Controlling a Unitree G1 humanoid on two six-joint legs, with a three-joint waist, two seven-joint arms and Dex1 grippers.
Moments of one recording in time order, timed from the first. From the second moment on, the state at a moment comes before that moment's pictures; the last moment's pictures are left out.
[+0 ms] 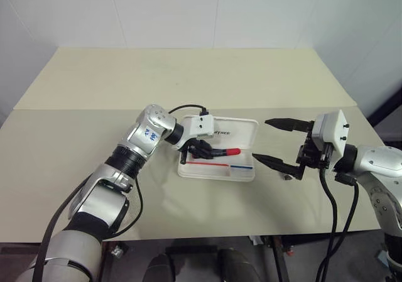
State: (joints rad) left arm -1.05 0.38 -0.43 0.55 0.06 0.30 -1.24; right arm -0.29 -0.78 -0.20 -0.45 0.54 0.42 0.93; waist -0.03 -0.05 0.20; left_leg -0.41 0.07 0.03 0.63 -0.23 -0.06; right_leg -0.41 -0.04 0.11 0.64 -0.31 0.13
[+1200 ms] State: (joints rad) left arm -0.68 0.70 -0.06 0.00 -0.27 0.36 -1.36; right arm -0.51 -0.70 -0.05 -0.23 0.56 0.32 1.09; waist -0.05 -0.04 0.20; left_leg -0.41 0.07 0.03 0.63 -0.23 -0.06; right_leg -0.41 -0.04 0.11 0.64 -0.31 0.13
